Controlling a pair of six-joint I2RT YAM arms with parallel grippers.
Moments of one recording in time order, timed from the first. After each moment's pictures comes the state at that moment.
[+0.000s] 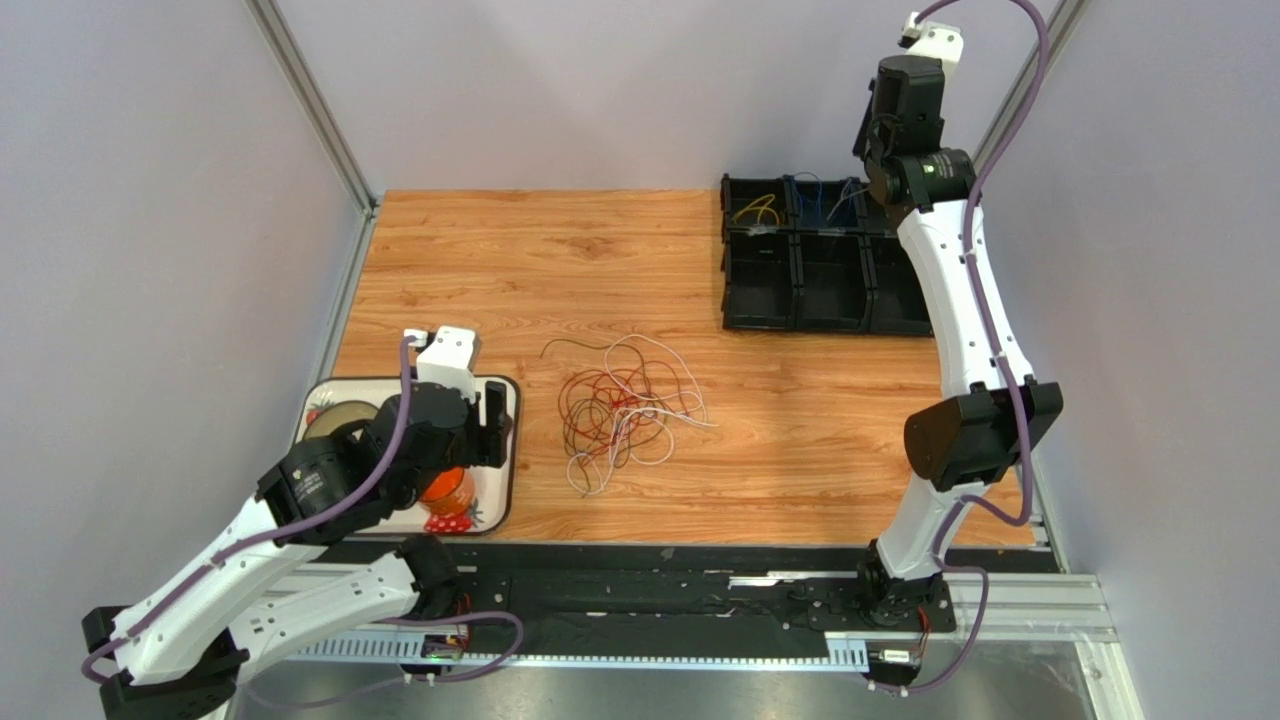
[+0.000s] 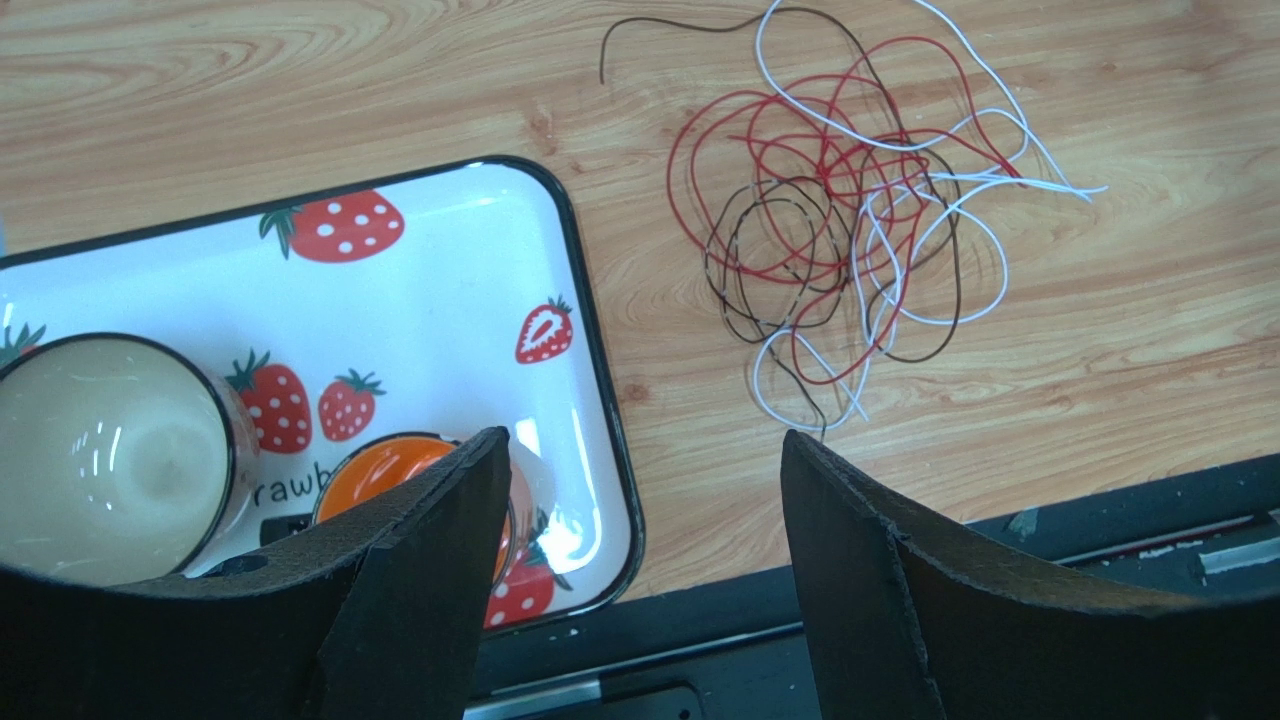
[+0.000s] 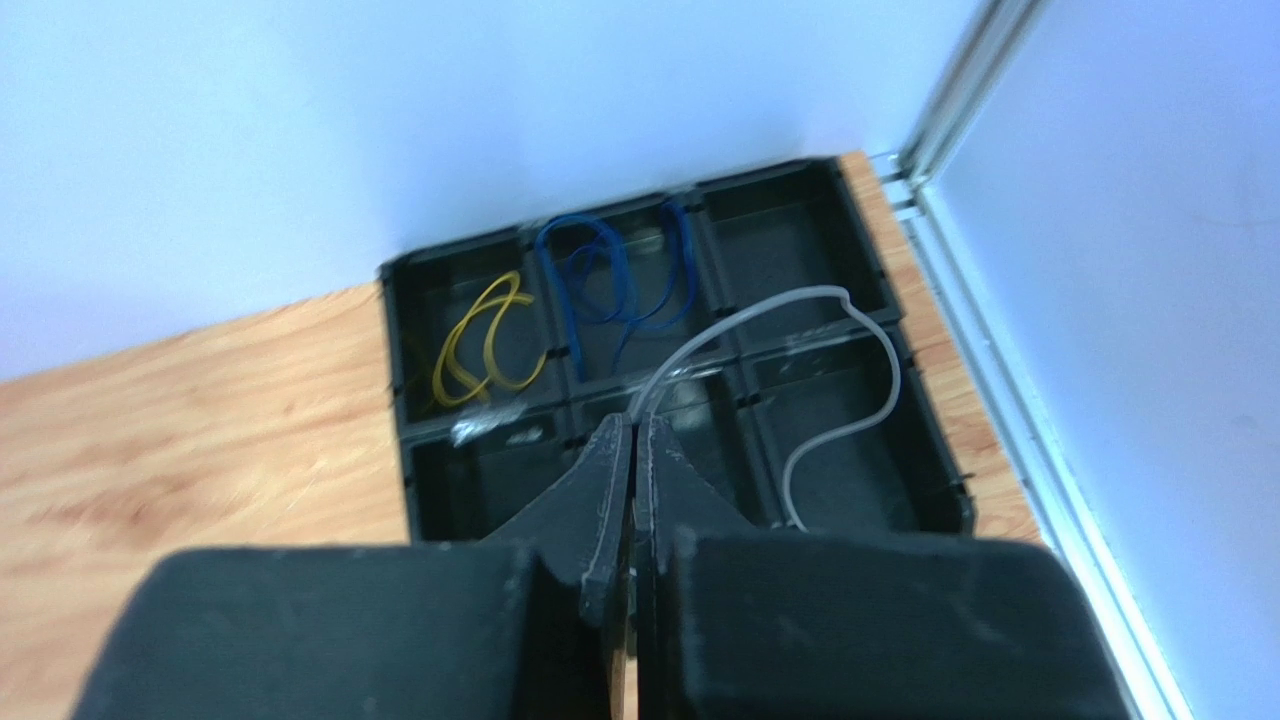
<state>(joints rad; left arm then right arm) -0.93 0.67 1.03 -1.05 -0.56 -0.47 0.15 1.80 2.11 -0.64 0.46 0.19</state>
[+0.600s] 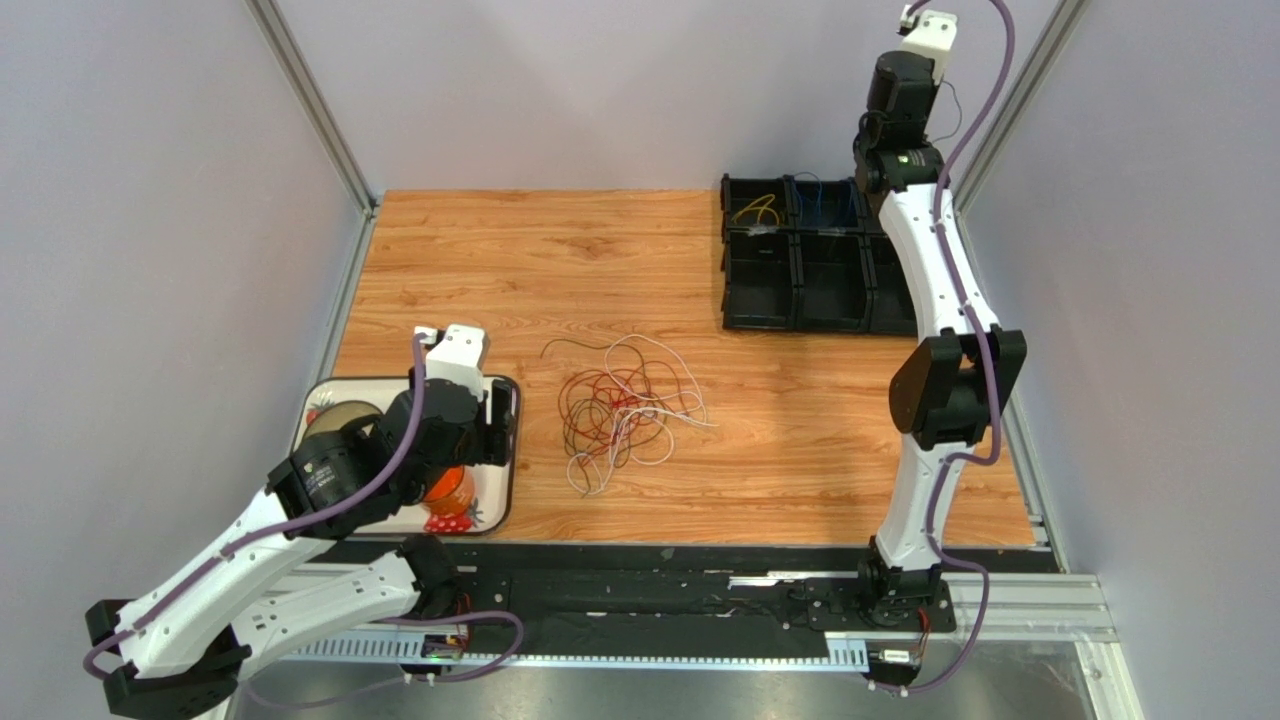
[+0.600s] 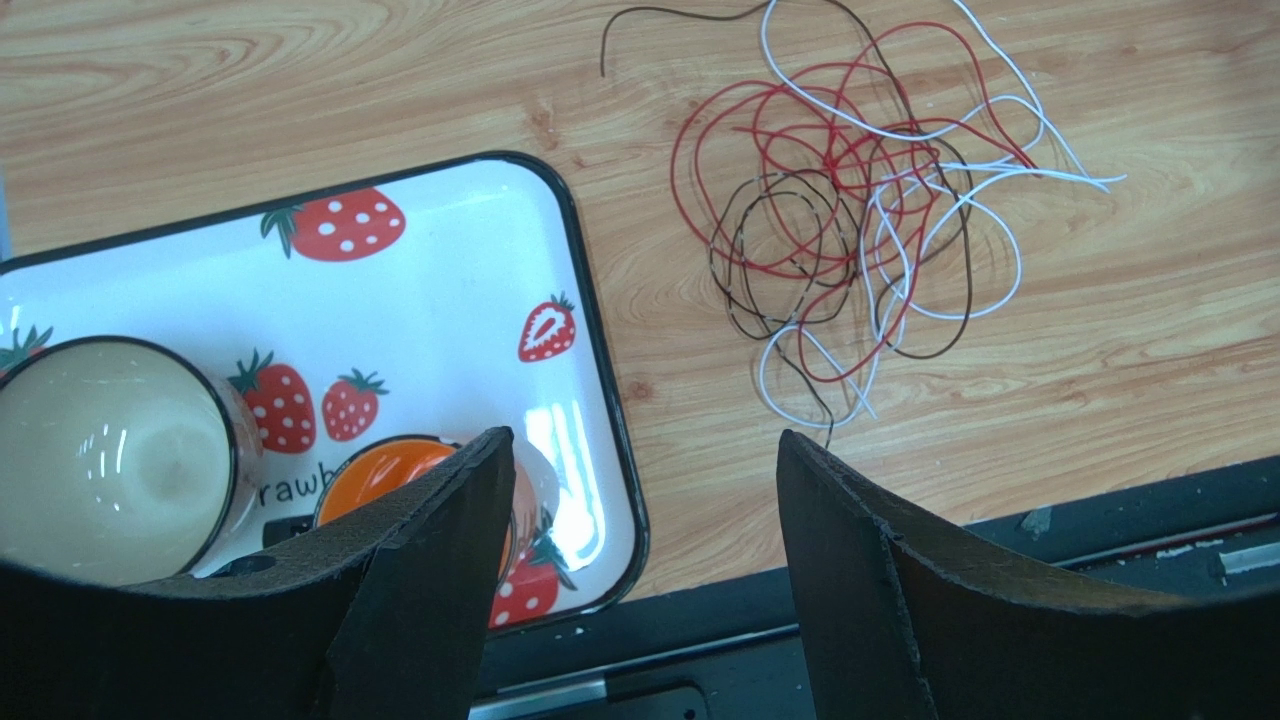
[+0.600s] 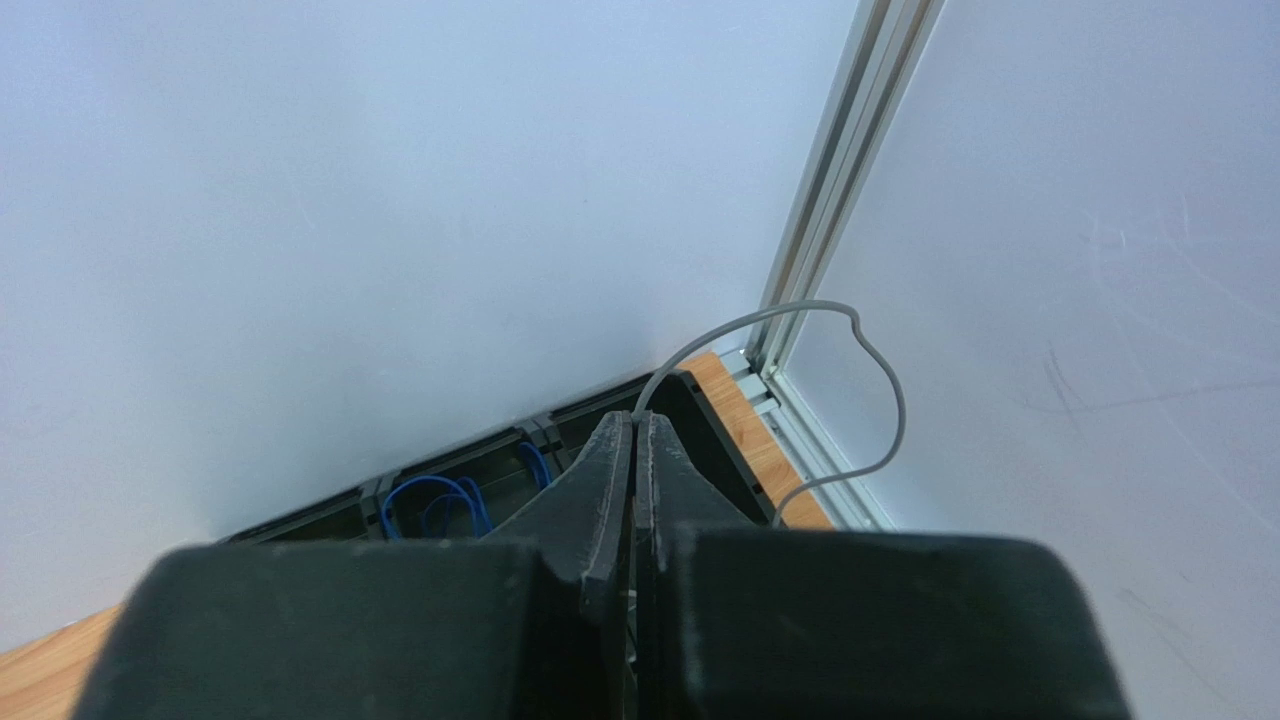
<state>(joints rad) -0.93 0.70 1.03 -1.04 -0.56 -0.46 0.09 2.01 2.15 -0.24 0.60 0.01</state>
